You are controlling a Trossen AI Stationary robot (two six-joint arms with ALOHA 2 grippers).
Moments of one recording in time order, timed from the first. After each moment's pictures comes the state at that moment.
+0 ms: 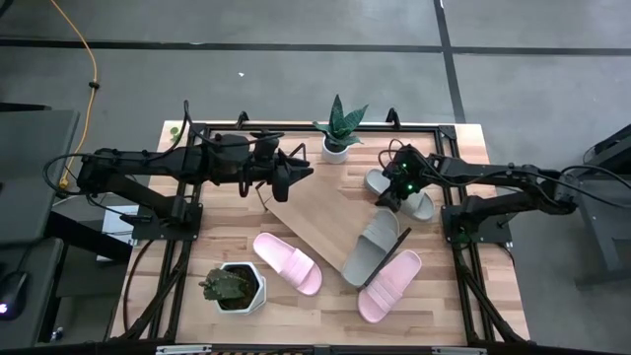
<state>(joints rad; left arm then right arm) 0.10 1.26 1.26 -0.26 -0.20 -0.62 -0.47 1.14 0.52 -0.31 -0.46 0.34</state>
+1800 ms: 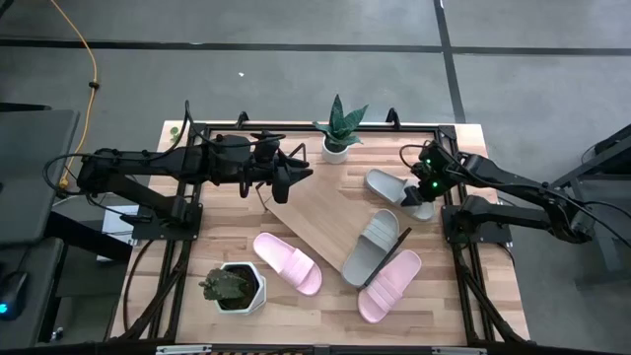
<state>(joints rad) 0.10 1.26 1.26 -0.27 -0.20 -0.59 -0.64 0.83 0.52 -0.83 -0.49 0.57</state>
